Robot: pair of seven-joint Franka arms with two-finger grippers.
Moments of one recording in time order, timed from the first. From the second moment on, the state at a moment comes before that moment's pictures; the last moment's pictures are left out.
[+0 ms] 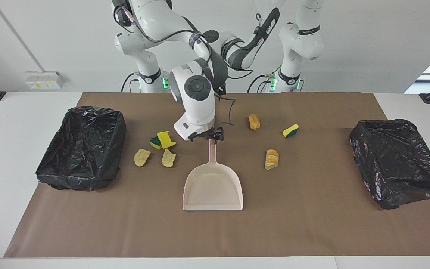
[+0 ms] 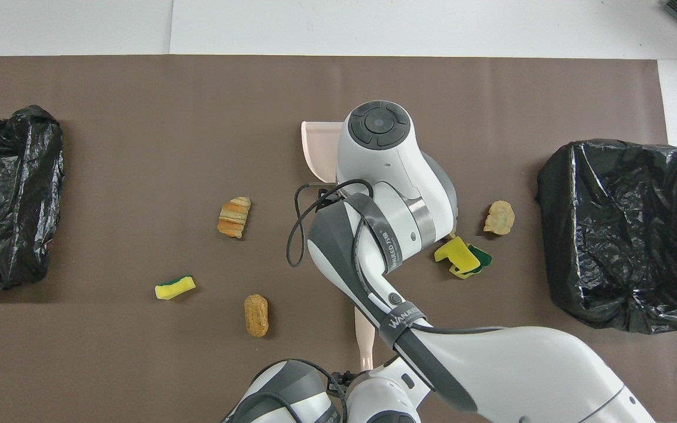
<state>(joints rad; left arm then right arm) -1.07 0.05 -0.05 -2.22 -0.05 2.25 -0.91 0.52 0.53 -0.01 -1.44 0.10 1.87 0.56</state>
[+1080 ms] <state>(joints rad) -0.91 -0.19 -0.01 -2.22 -0.04 1.65 -0.91 0.52 0.52 -0.01 -1.52 0.10 1.93 0.56</state>
